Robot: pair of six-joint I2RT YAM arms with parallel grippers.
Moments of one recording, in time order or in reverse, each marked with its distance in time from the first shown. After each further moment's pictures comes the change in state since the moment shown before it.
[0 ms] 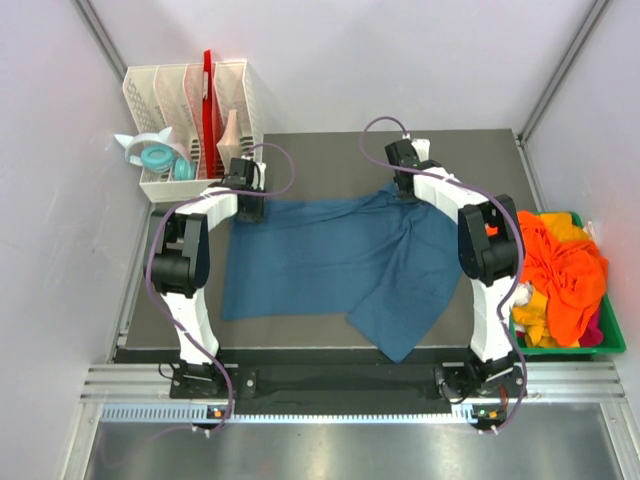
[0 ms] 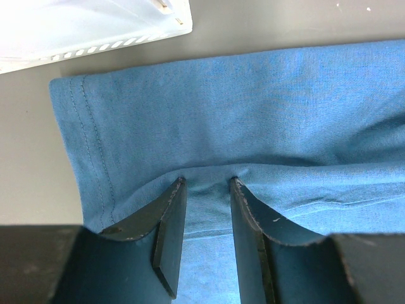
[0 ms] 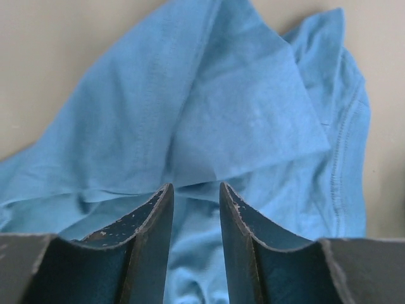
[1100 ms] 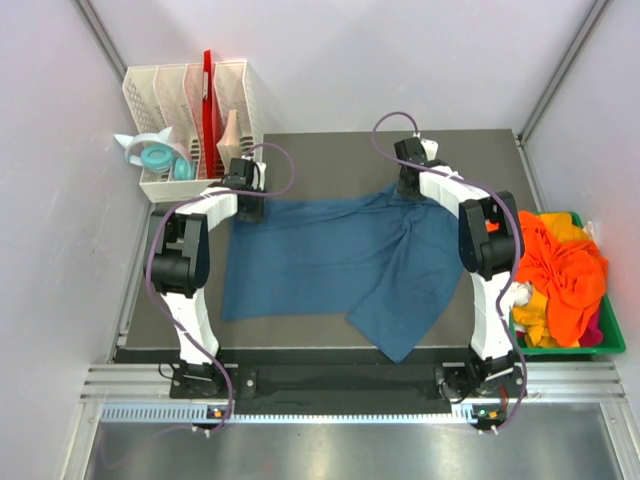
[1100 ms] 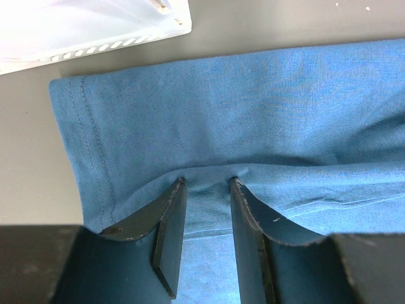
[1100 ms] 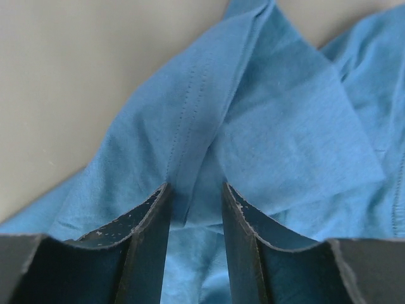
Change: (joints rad) left arm 0.000 0.000 0.000 0.000 0.004 0.003; right arm -0.055 0.048 0.026 0.072 -0.144 0.109
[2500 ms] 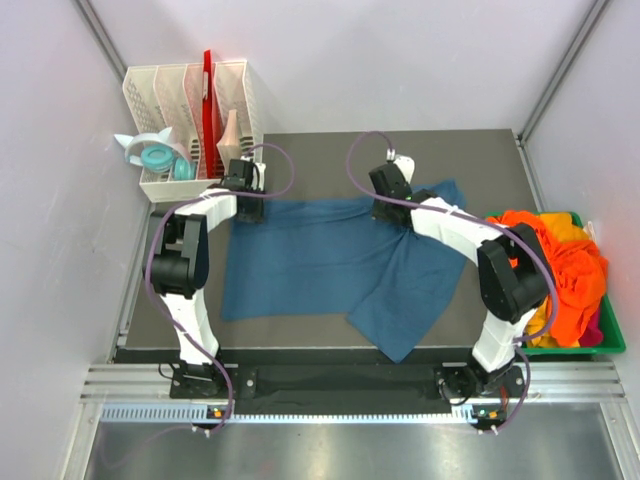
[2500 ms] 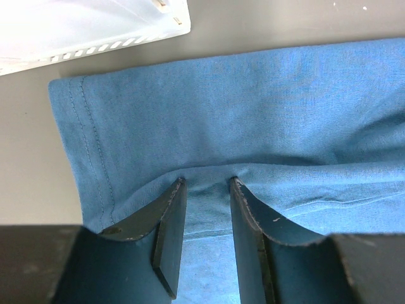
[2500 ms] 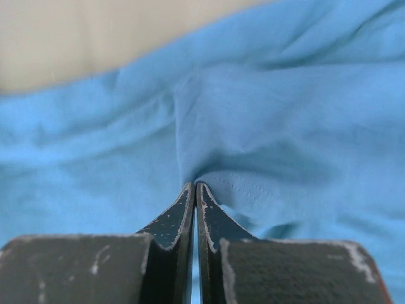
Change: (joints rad) left arm 0.000 -0.006 -0.017 0.017 0.009 0.003; right arm 0.236 -0.372 -0.376 0.142 -0.012 0.080
